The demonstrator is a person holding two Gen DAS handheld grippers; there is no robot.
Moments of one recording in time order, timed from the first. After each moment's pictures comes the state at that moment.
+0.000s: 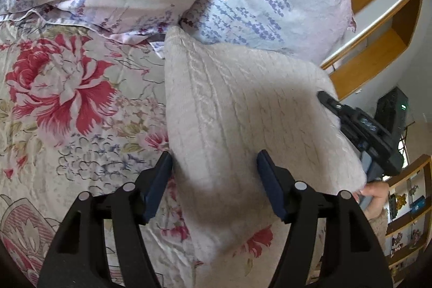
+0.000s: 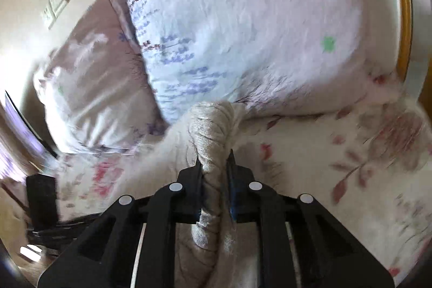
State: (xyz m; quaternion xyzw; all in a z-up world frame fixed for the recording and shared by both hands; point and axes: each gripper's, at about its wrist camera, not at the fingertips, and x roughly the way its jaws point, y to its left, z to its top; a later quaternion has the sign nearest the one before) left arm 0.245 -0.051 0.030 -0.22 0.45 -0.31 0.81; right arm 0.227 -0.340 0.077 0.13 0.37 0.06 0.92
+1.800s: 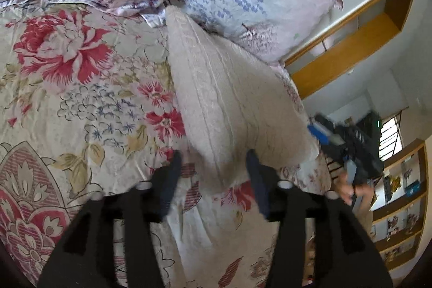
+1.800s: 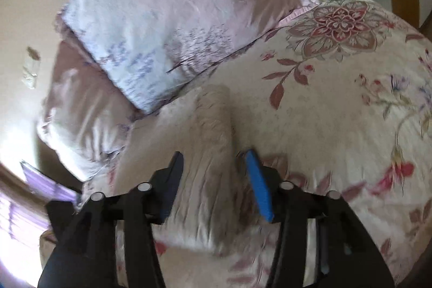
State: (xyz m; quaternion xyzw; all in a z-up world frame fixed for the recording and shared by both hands) left arm 0.201 -0.041 0.023 -0.20 0.47 -0.33 0.79; right arm 0.129 -0.413 0.029 0.34 0.39 0.05 0.85
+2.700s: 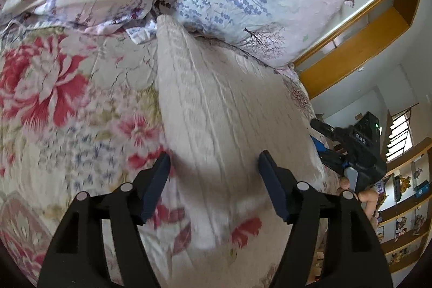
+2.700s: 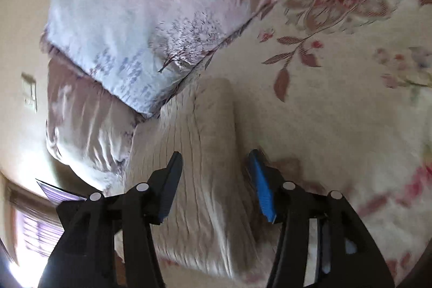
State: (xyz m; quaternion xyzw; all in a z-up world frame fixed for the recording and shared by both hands) left arm 0.241 -0.080 0.022 -0.17 0.49 -0.31 0.80; right arm 0.189 -0.431 -0.011 0.41 0.43 0.05 0.80
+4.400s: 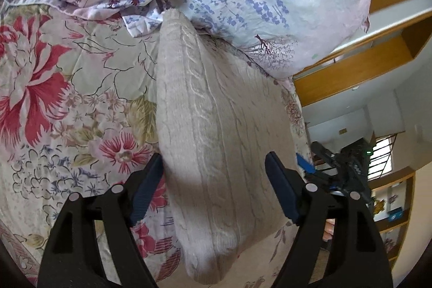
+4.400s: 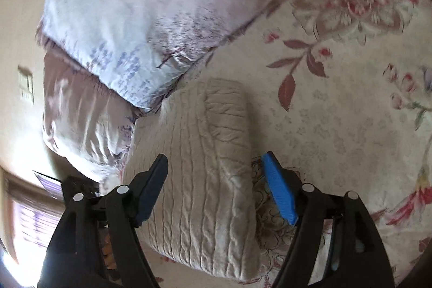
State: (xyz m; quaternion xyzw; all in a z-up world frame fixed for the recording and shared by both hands) left arm 0.277 -0.080 0.009 -0.25 0.53 -0.31 0.75; right arm 0.190 -0.441 -0.003 0.41 0.45 0.07 0.79
